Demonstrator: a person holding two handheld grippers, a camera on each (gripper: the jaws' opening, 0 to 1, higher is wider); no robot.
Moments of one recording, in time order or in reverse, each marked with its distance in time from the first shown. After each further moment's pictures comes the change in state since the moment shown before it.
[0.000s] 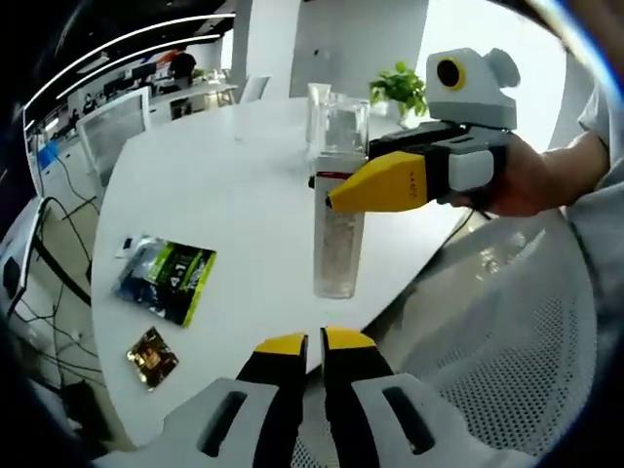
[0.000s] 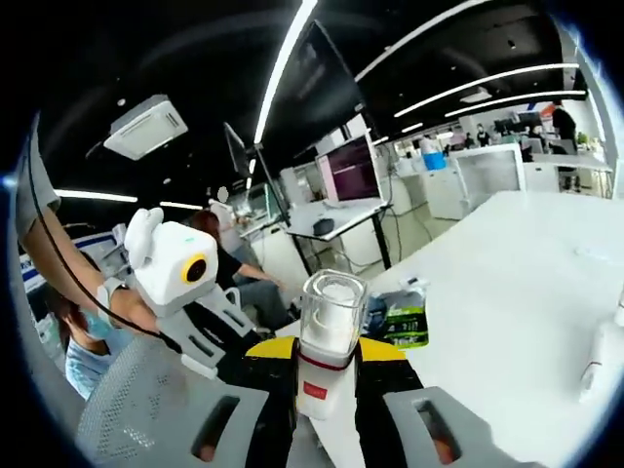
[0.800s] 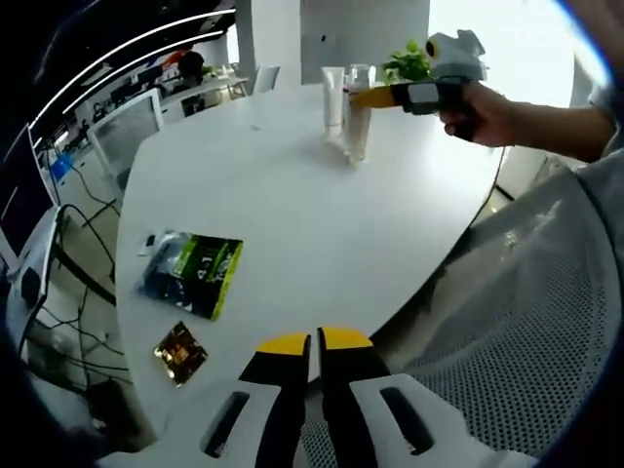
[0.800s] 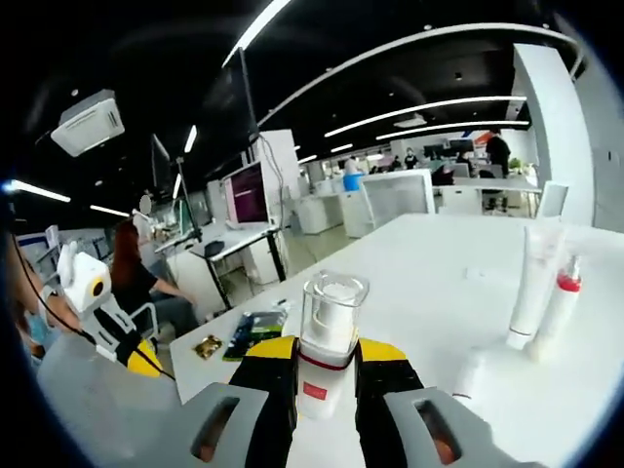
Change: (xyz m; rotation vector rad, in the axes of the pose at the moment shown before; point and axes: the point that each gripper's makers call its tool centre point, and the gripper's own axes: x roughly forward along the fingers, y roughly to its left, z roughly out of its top) left arm 0.001 0.025 -0.011 0.051 0.063 0.112; right arm -0.068 -0.158 0.034 -0.005 -0.099 -0.361
